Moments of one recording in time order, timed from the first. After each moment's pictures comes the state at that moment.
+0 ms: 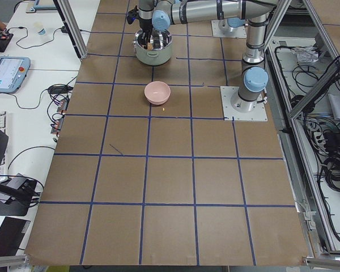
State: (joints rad) left arm -1.81 -1.87 -1.56 -1.20 1.55 -0.05; right arm 1.52 -1.57 1.49 -1.46 -1.54 -0.11
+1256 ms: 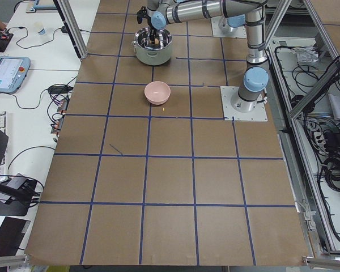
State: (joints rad) left arm -1.97 -1.99 -1.57 -1.07 1.55 -0.27; right arm 1.52 -1.57 1.49 -1.46 -1.54 -0.11
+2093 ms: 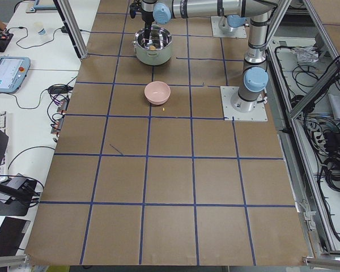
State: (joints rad) left arm -1.70 -1.72 -1.55 -1.40 1.55 -0.08; right arm 1.55 -1.54 1.47 -1.48 -1.54 -0.09
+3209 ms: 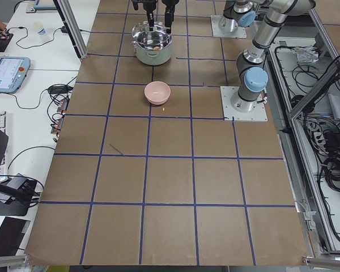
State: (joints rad) left arm -1.54 -1.49 -1.44 -1.79 1.59 0.14; right arm 1.93 -1.18 1.42 -1.83 -1.59 0.16
